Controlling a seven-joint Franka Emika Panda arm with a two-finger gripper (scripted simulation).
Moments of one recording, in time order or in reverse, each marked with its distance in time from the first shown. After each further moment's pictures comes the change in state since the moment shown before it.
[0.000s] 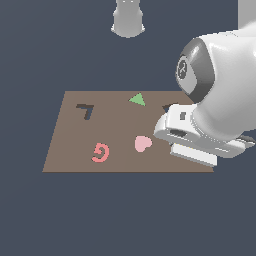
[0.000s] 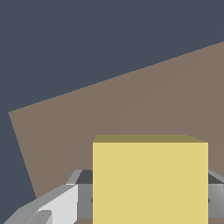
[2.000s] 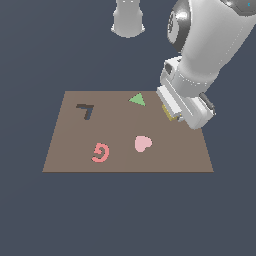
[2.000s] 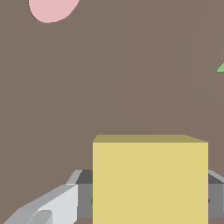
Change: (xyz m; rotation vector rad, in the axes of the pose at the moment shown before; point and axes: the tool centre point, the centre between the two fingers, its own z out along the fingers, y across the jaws) arm -0.117 0.050 -0.009 0.000 -0.002 0.889
